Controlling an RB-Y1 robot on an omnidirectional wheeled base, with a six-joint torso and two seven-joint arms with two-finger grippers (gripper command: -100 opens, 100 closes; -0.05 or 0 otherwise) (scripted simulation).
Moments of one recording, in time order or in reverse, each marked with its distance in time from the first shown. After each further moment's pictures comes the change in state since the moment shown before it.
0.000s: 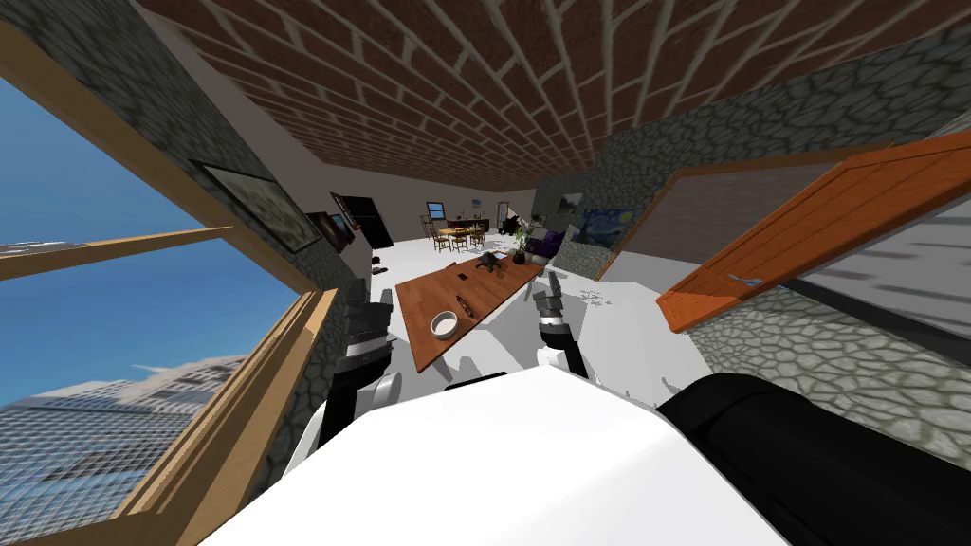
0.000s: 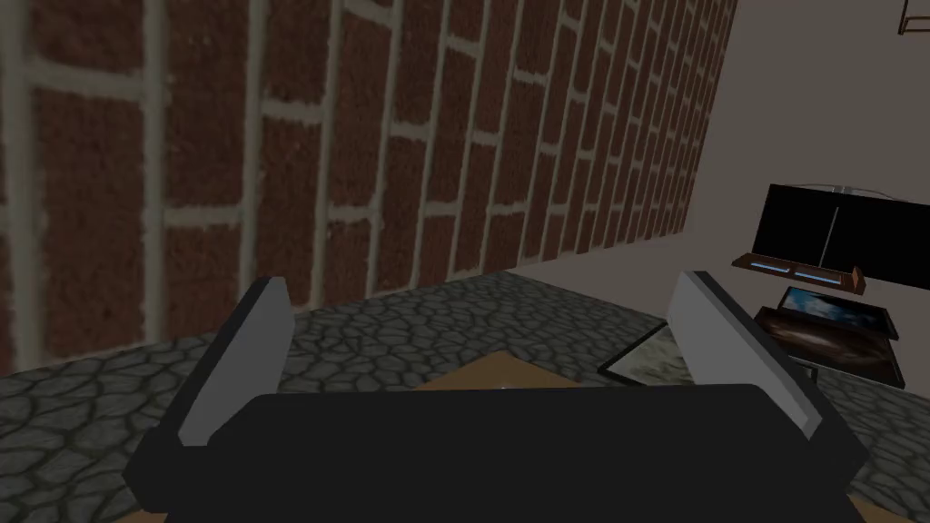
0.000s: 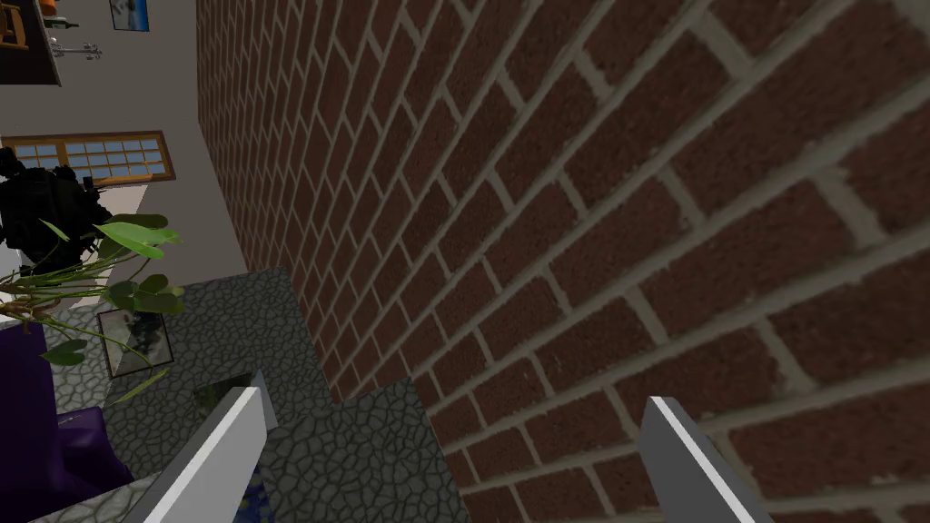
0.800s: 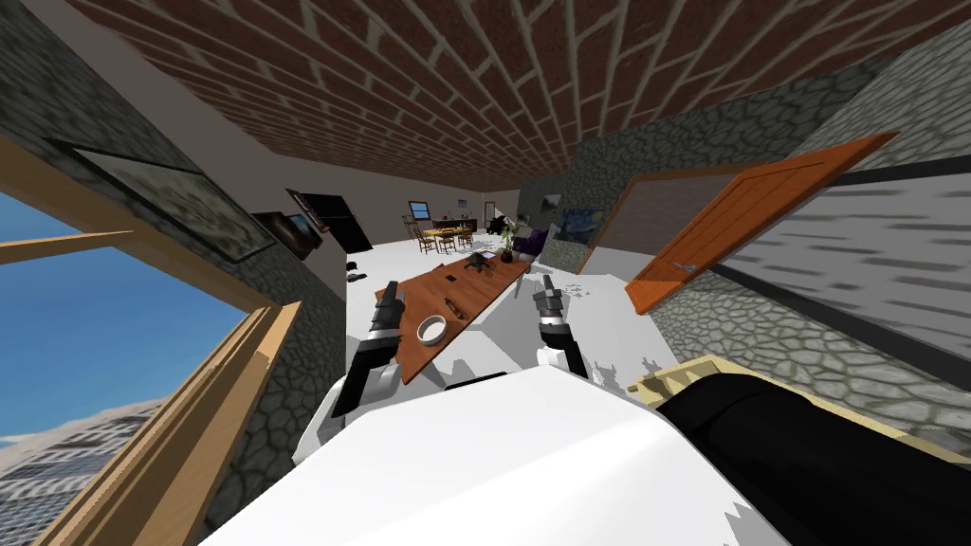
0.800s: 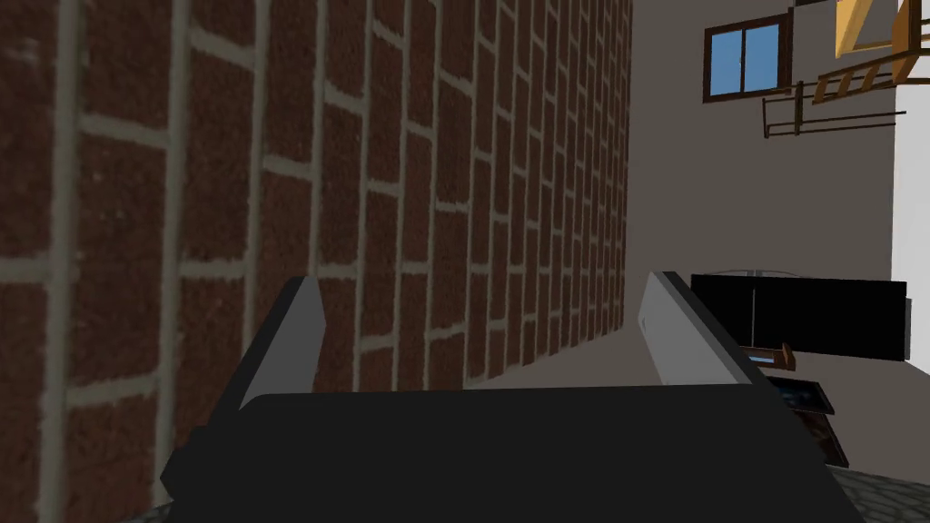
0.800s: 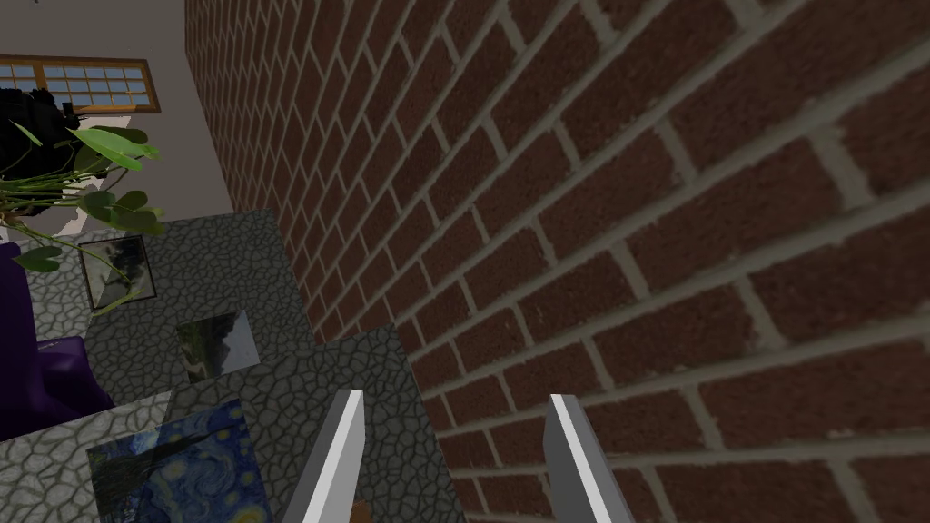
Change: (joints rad) left arm -0.133 0.160 0.000 0.176 0.070 0.137 -0.098; right arm 0.000 0.000 0.000 0.000 0.000 0.000 0.000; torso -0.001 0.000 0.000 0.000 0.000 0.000
